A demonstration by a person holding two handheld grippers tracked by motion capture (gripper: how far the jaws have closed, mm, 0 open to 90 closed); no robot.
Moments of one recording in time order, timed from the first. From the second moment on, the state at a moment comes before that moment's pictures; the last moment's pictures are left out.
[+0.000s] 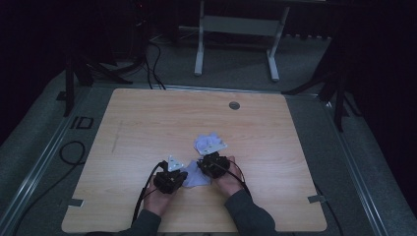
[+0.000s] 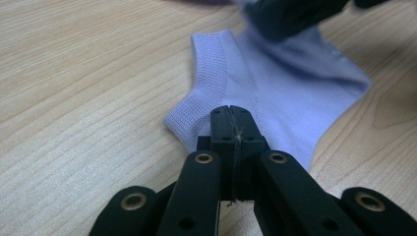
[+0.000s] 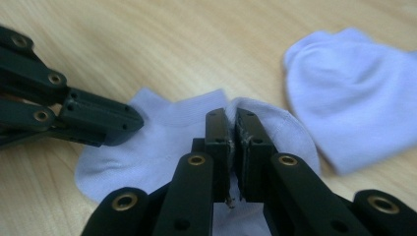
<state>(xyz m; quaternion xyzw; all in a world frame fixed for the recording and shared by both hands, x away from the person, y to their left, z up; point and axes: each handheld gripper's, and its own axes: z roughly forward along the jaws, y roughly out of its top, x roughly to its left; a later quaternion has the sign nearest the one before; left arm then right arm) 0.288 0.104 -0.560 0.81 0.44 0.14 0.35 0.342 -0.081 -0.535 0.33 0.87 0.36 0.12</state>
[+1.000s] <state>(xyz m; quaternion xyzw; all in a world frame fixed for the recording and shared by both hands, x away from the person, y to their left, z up) 0.289 0.105 -0.560 0.82 0.43 0.14 0.35 0.298 -0.197 -0.543 0.40 0.84 0.35 0.15</state>
